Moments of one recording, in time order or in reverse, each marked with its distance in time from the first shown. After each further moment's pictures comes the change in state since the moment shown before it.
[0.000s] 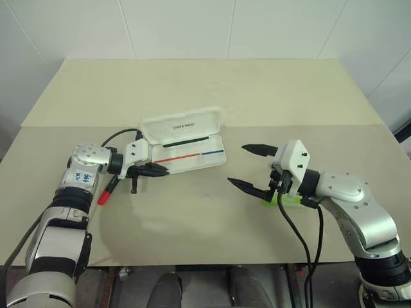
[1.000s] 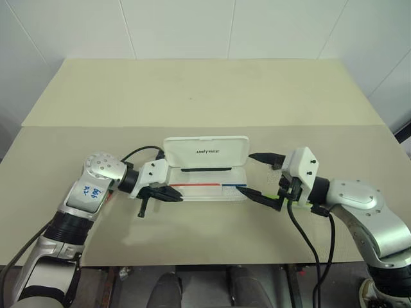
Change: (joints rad) left arm 0.276 0.052 -0.051 -0.758 -0.040 0.532 -0.032; right arm 0.121 -0.084 -0.059 -0.052 0.054 0.028 0.025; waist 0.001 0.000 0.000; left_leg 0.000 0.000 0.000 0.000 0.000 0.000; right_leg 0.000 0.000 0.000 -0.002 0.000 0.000
